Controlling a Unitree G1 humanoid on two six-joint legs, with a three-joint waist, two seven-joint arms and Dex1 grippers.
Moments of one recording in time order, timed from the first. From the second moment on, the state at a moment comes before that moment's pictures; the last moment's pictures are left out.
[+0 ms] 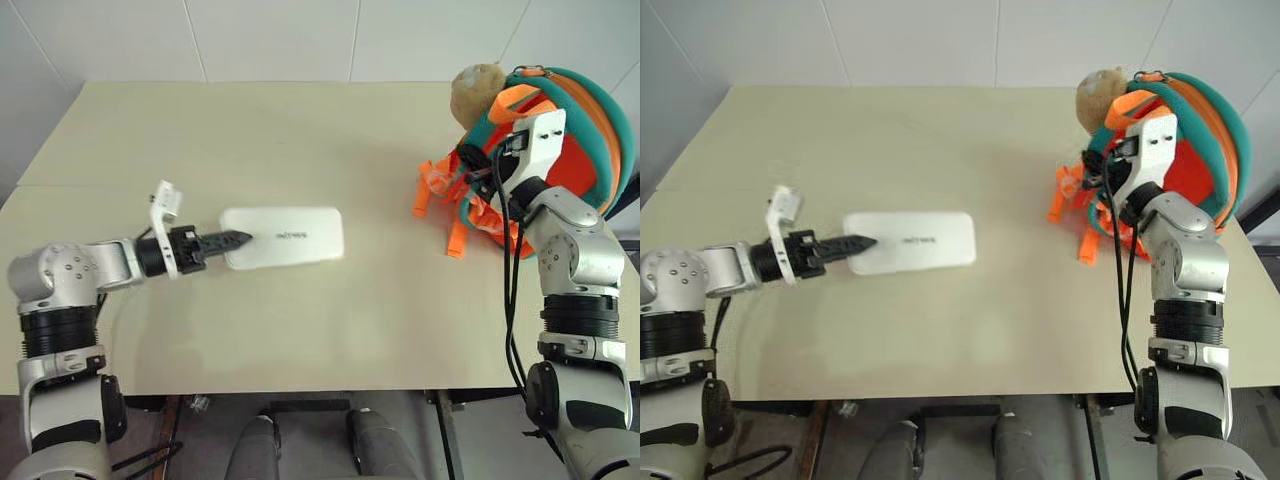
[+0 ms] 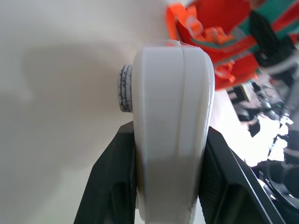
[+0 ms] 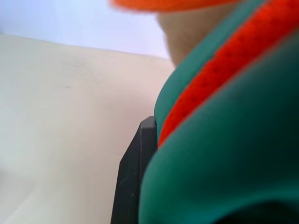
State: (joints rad) left arm -0.71 0.71 0.33 0.28 -0.74 1.25 -0.70; right arm -0.77 -0.51 -0.21 0.12 0.40 0.50 0.57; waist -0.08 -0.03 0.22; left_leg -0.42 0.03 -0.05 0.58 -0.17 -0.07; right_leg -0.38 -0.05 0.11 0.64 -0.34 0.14
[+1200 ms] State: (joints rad) left arm -0.93 0.95 0.30 0.56 -0.62 0.64 -1.40; right arm -0.62 -0.82 -0.13 -0.53 1.09 0.91 1.05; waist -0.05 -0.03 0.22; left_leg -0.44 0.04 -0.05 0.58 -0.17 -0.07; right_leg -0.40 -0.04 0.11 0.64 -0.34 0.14
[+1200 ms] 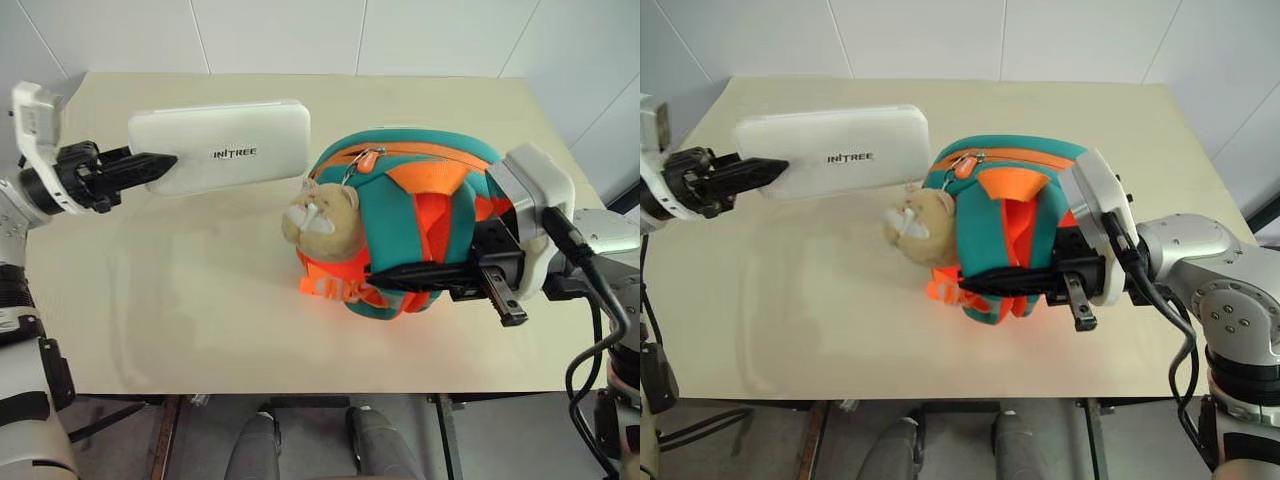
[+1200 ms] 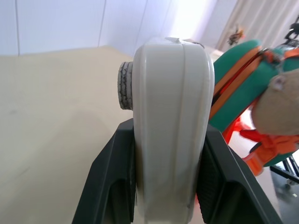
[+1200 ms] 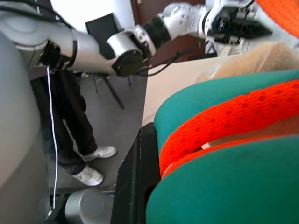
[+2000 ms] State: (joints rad) left arm -0.90 0.96 0.24 0.36 -0.66 0.62 -1.50; right arm -0.60 -0.82 -0.08 -0.48 0.97 0.83 1.07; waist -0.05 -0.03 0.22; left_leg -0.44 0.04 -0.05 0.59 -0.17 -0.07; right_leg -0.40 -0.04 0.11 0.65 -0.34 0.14
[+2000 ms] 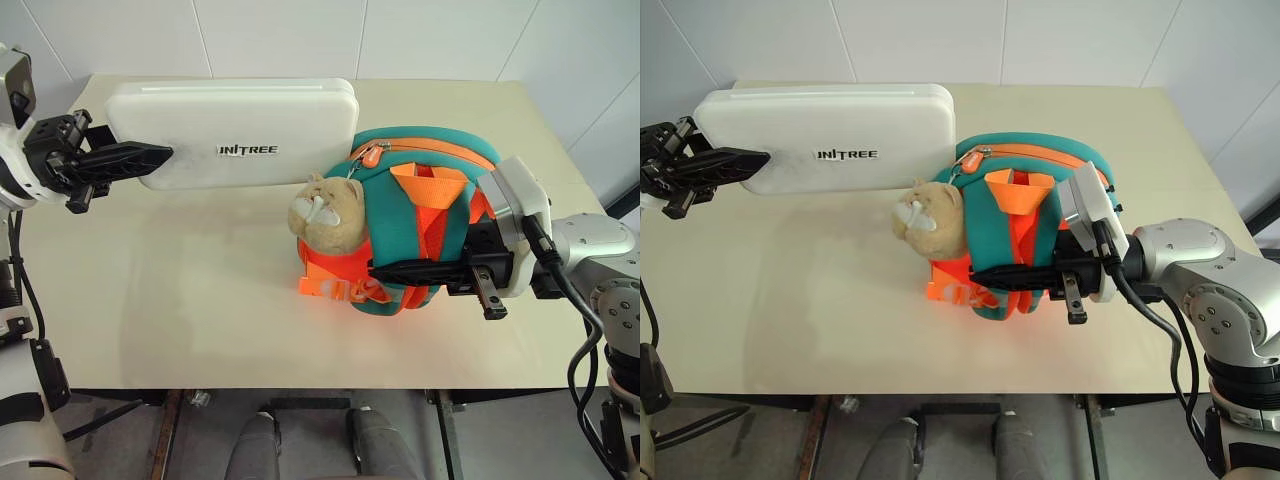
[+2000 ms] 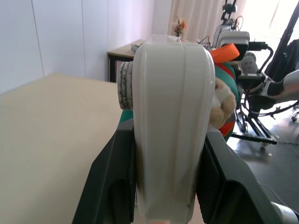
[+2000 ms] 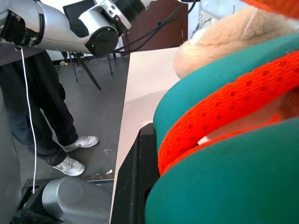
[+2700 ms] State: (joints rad) left arm -1.18 0.65 -0.17 0.47 -0.36 0.48 -1.44; right arm -0.64 -0.77 0.00 -0.40 0.87 0.78 1.10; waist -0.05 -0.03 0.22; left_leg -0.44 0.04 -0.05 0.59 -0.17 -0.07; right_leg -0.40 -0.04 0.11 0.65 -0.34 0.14
